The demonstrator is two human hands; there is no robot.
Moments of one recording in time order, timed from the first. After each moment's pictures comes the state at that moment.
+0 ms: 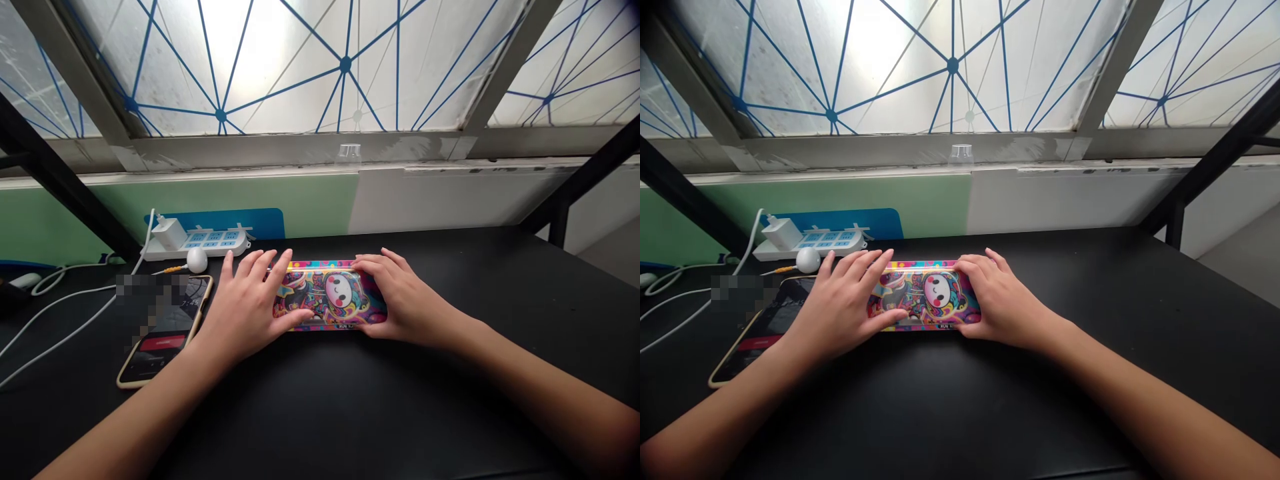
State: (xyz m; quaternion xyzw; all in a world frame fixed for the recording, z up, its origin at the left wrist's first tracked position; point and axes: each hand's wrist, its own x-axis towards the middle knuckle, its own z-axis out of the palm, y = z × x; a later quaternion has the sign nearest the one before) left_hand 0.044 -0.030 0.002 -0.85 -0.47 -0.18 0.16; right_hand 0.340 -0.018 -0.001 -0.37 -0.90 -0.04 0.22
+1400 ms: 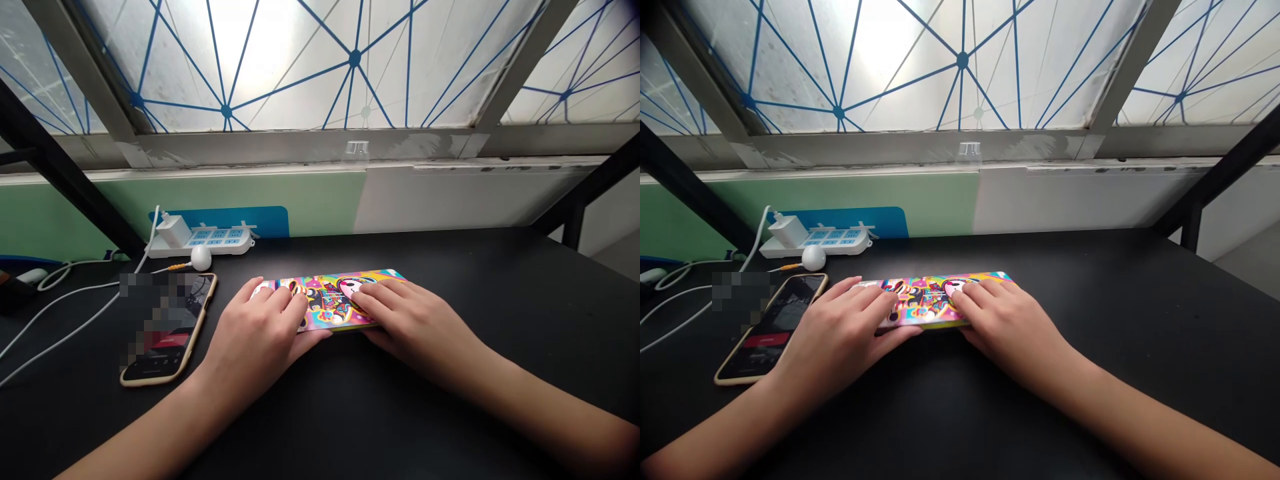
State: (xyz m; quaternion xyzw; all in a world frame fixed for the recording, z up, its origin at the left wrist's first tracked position) left_hand 0.058 -0.061 0.017 -0.87 -0.40 -0.20 0.21; right_hand 0.321 -0.050 0.007 -0.35 -0.91 -0.17 0.17
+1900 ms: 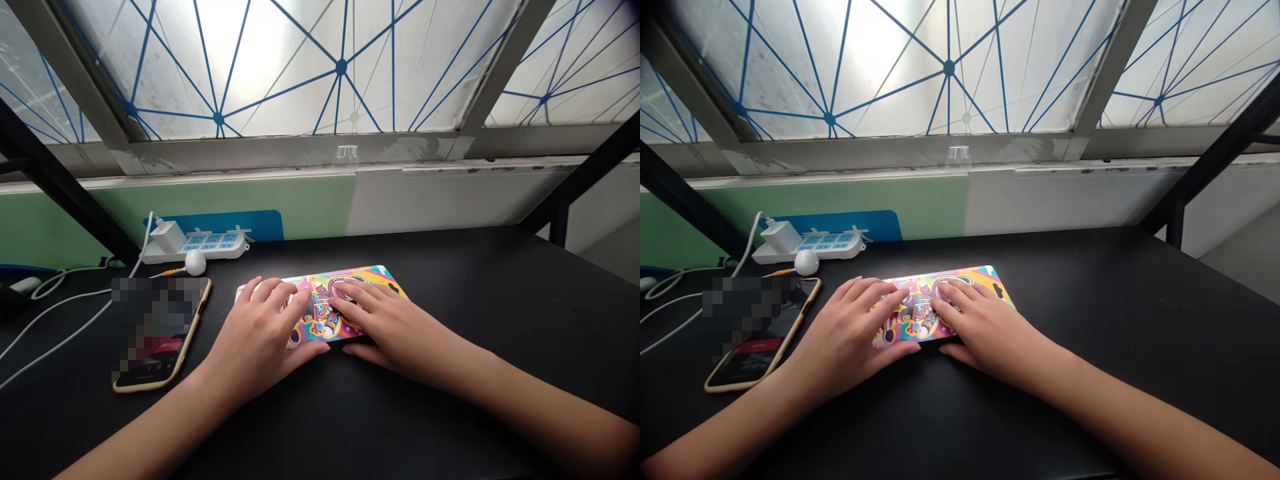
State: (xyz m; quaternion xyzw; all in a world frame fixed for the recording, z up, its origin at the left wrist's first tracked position) left_hand 0.063 -0.057 0.004 -0.89 -0.42 -0.17 0.10; right_hand 0.321 -0.047 -0.003 -0.33 -0.93 -0.06 0.12
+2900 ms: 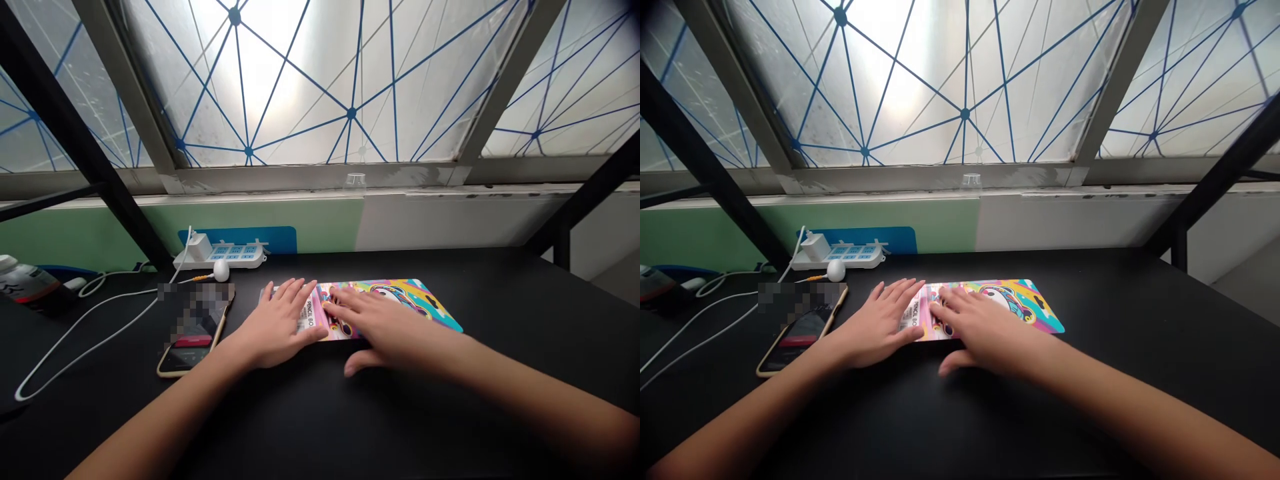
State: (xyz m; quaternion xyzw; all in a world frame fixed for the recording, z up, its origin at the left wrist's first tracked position) left_hand 0.049 -0.036 0.005 -0.87 -0.49 -0.04 -0.11; right_hand 0.297 -0.038 0.022 -0.33 -0.94 -0.01 0.02
